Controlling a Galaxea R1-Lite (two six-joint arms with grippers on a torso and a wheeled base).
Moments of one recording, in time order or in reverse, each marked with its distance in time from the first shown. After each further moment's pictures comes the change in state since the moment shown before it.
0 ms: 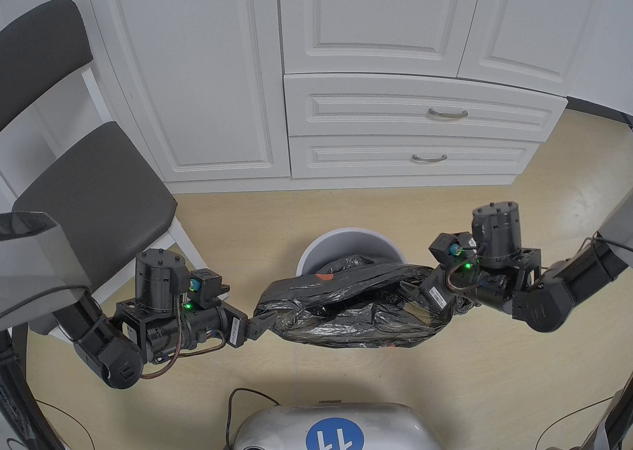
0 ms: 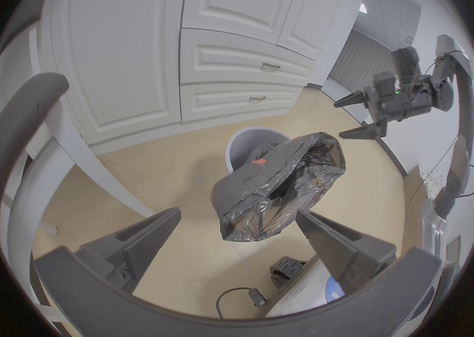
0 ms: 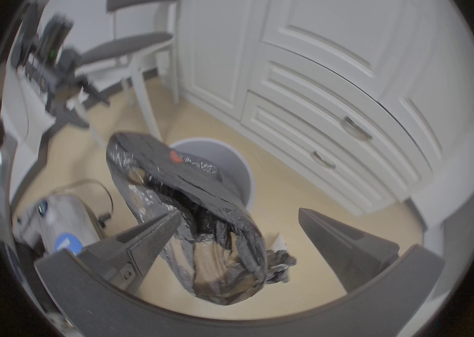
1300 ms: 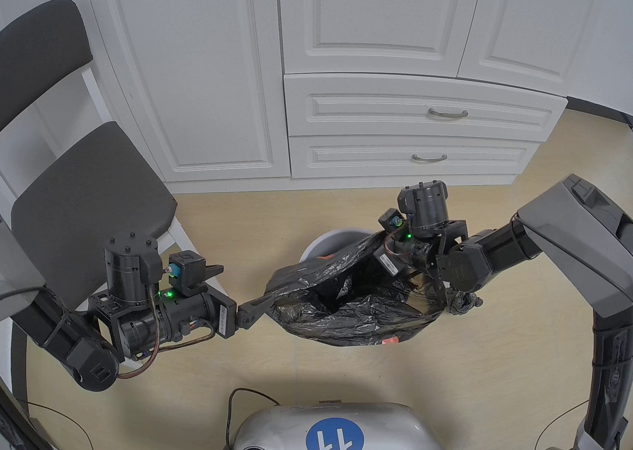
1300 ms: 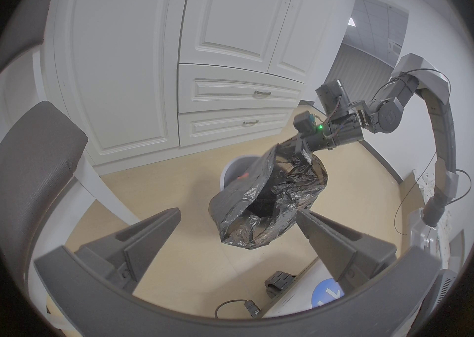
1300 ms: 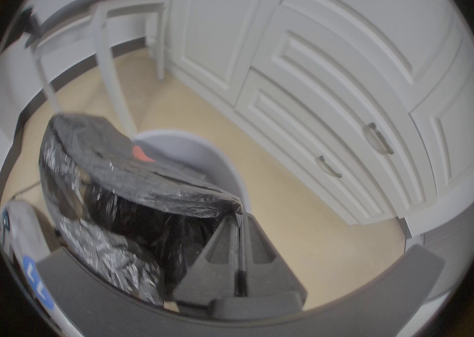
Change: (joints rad) left arm -0.012 -0.163 0.035 0.010 -0.021 -0.001; right arm 0.023 0.339 -0.559 0.239 -0.150 0.038
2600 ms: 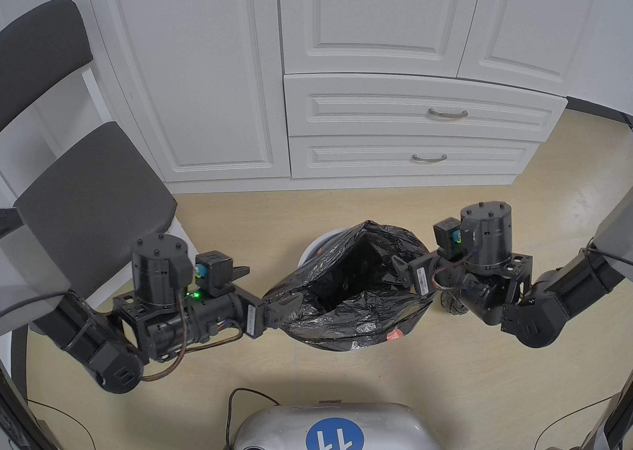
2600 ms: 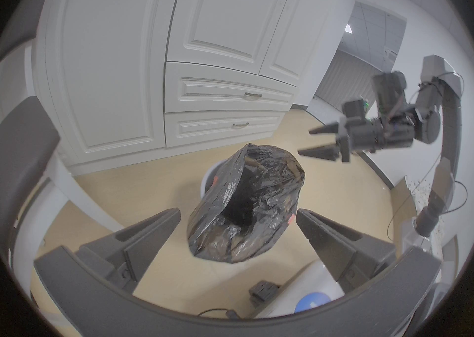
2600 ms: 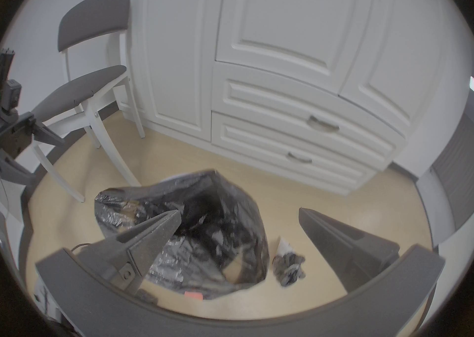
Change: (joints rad) left arm -0.083 0.063 -0.065 -0.017 0.022 -0.065; right arm 0.069 -0.333 0.558 -0.358 -0.091 0.347
